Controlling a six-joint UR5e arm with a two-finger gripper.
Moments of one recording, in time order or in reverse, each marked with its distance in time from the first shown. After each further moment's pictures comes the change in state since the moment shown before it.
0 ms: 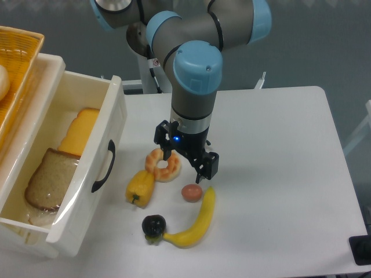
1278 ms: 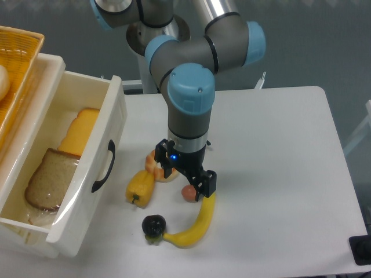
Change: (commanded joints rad) arm -0.026 -0.094 -0.023 0.150 0.002 -0.012
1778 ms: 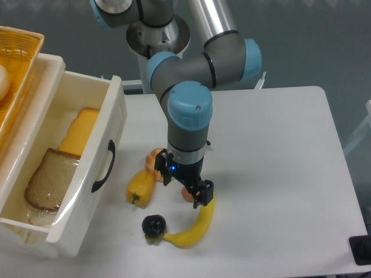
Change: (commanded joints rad) arm -0.005 -0.040 -0.058 0.057 0.029 0.075
